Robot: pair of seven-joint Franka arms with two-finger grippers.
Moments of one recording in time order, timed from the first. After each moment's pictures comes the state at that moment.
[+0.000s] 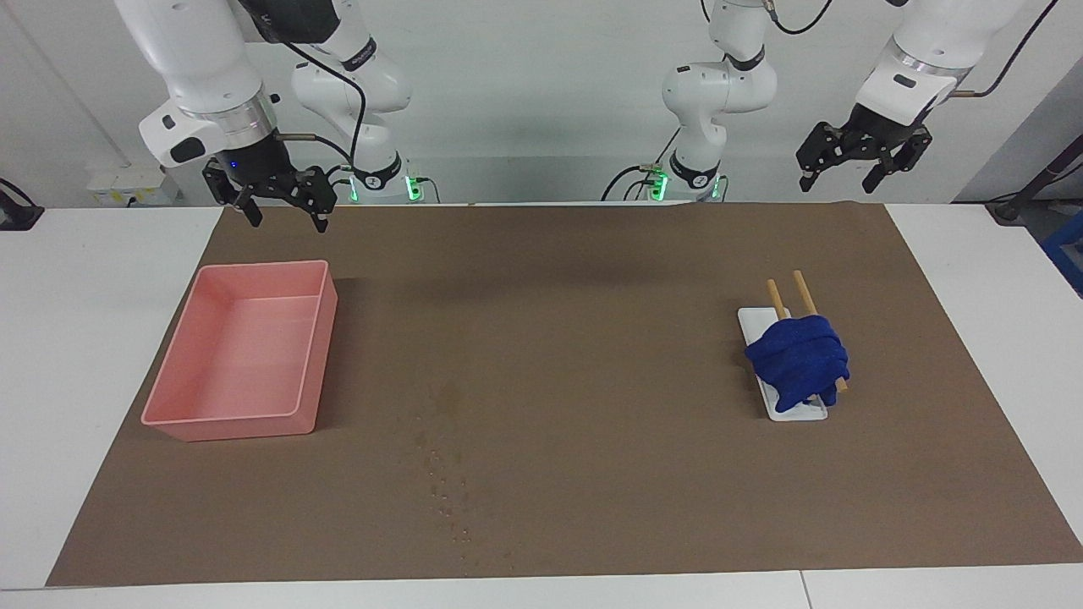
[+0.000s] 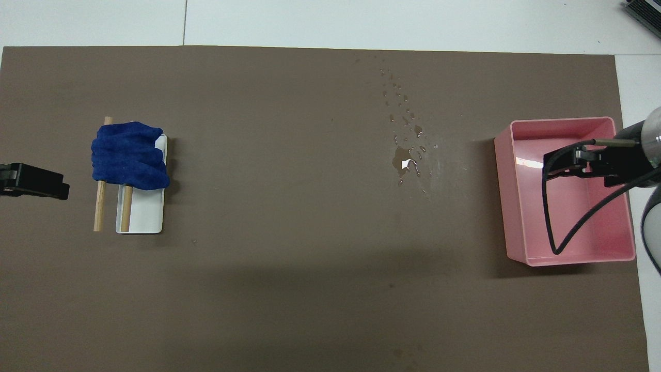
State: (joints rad) left arm -0.03 -0.08 -0.05 -1.54 -0.02 1.42 0.02; right arm -0.03 -0.02 0.11 -1.58 -0.02 1.53 0.21
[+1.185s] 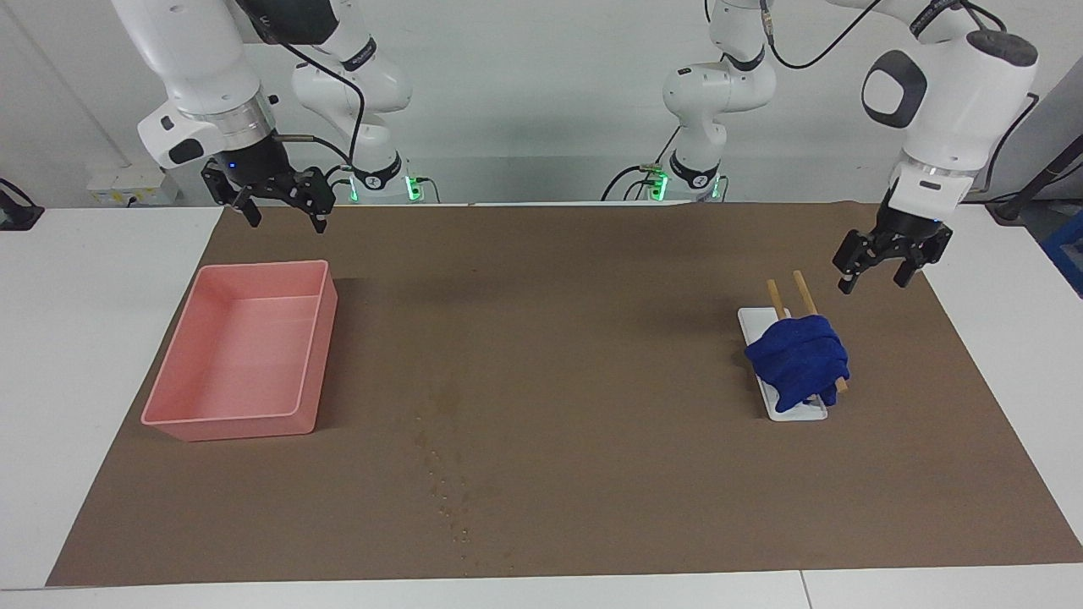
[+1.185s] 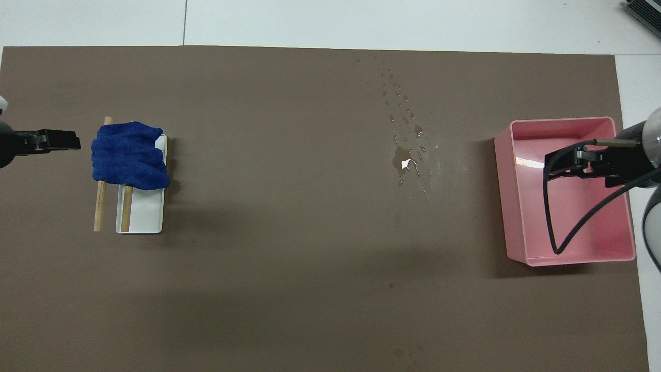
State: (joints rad) left arm 0.06 0.00 -0.02 -1.92 -0.02 2.14 -0.02; right arm -0.03 -0.02 0.11 -1.59 -0.02 1.53 0.21
